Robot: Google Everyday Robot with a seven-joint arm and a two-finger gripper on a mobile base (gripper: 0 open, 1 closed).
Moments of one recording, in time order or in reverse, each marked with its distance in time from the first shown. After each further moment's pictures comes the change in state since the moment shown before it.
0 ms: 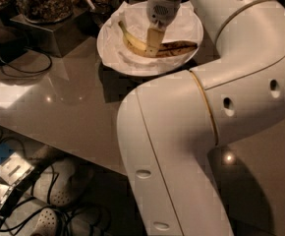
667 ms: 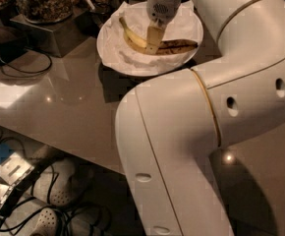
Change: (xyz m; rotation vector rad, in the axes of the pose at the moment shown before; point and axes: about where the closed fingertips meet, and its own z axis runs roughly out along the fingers) arm -0.001 -0.006 -0.006 0.045 -0.003 0.010
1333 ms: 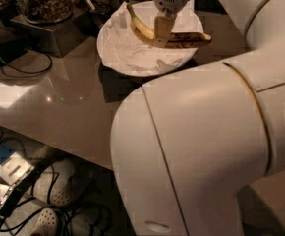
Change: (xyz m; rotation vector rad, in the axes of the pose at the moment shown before) arm 0.021 0.023 -0.051 0.093 0.053 0.032
